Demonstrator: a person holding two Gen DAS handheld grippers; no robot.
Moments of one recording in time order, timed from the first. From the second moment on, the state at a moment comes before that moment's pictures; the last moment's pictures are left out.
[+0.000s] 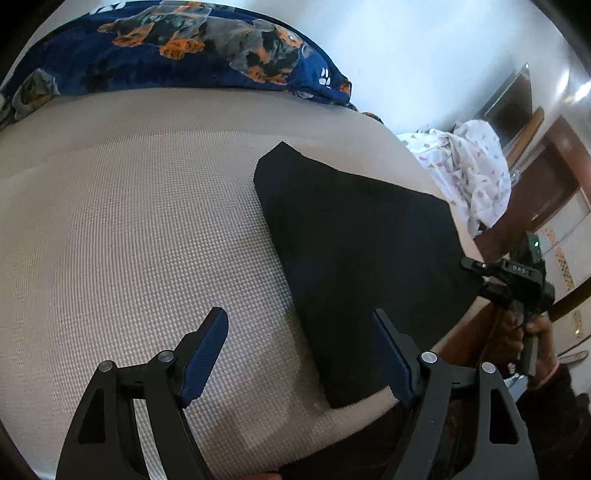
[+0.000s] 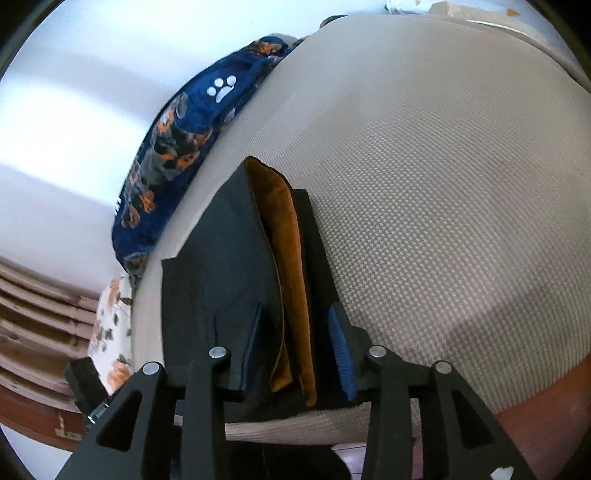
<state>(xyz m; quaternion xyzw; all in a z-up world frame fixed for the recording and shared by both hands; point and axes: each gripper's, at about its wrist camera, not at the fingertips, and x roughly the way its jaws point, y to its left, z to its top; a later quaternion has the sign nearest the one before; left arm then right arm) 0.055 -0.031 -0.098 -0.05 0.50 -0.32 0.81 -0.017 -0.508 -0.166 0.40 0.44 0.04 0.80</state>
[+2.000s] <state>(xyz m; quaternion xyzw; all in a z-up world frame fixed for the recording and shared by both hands) 0.077 -0.072 -0.139 -0.11 0.57 -0.45 0.68 0.024 -0.503 -0.185 0.43 0.51 0.26 0.70</state>
